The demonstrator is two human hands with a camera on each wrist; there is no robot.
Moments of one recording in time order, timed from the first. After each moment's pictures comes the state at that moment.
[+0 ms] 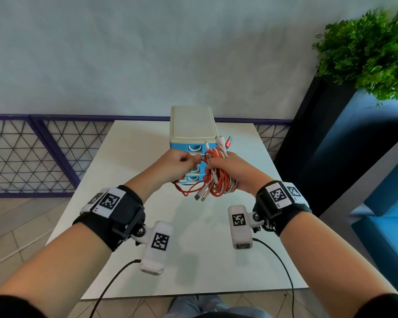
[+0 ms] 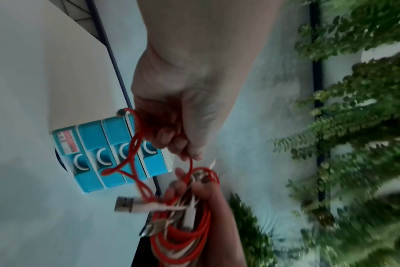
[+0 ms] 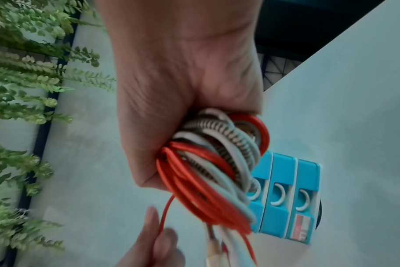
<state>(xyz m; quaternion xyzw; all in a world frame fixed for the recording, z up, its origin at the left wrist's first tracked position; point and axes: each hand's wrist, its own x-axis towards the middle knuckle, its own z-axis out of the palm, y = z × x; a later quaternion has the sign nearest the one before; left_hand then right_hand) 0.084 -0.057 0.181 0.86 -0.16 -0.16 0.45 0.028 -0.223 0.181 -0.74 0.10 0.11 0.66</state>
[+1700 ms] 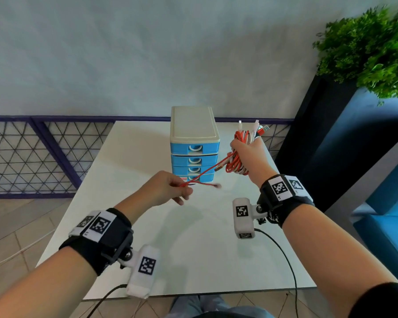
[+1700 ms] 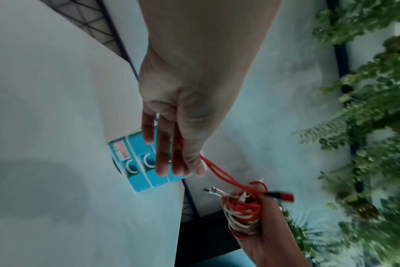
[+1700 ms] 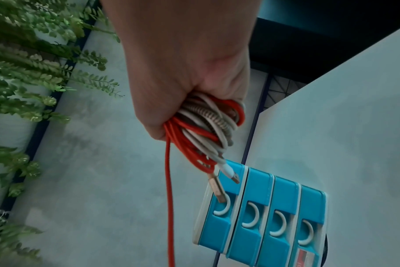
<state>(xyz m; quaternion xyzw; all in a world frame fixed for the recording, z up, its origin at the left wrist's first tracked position) 0.071 -0.024 0.139 0.85 -0.17 -0.24 0.44 0.039 -0.248 0.185 -0.74 0.27 -0.14 0.60</state>
